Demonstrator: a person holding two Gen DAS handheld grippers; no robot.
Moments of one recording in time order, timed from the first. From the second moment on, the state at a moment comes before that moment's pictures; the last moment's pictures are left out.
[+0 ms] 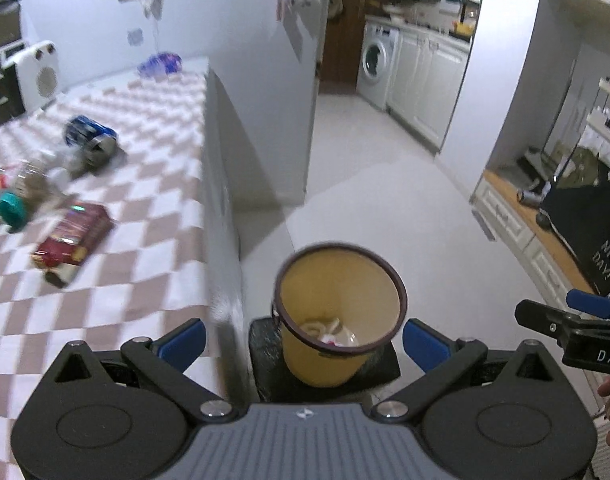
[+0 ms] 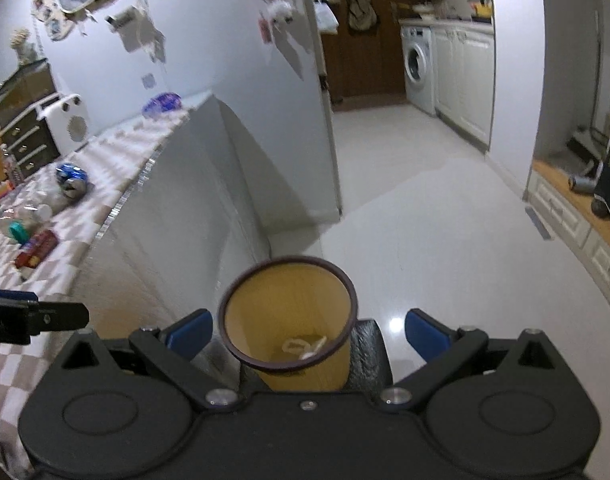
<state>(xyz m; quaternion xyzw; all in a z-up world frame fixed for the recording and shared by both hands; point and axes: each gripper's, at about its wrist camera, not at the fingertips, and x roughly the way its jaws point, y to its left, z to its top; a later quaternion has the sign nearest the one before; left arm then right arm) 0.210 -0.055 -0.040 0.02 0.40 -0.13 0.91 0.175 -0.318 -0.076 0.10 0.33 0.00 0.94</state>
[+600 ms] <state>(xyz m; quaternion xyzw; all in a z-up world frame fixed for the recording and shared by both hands) 0.160 0.109 -0.002 -0.01 0.29 0.00 0.96 0.152 -0.208 -0.038 0.07 0.24 0.09 0.96</state>
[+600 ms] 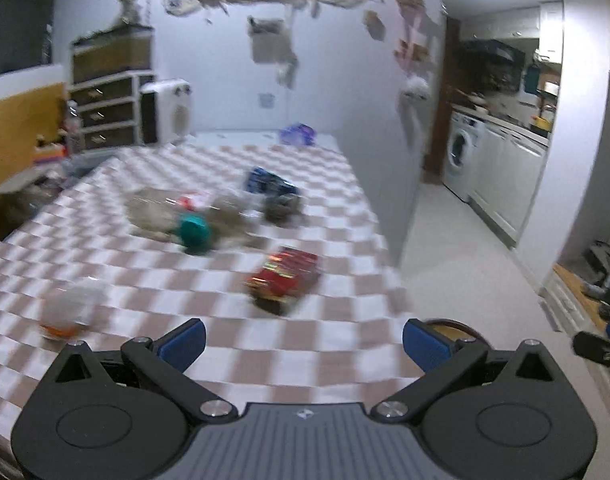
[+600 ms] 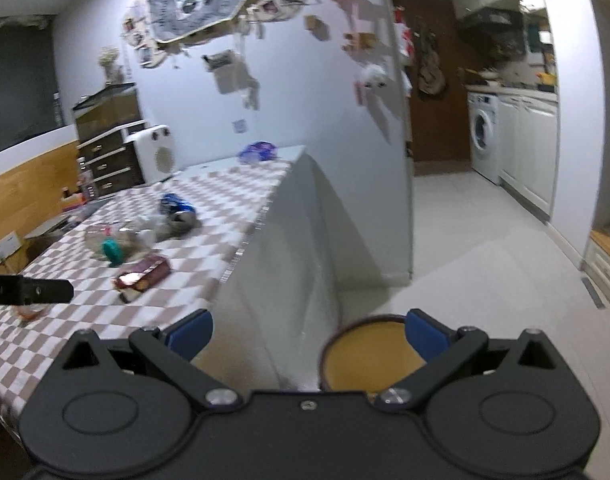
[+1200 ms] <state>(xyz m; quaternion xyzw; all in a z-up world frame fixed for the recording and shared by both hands) 0.163 0.279 -0.045 -0.04 0.27 0.15 0.95 0.186 -0.084 -0.042 0.06 0.23 0.17 0.96</state>
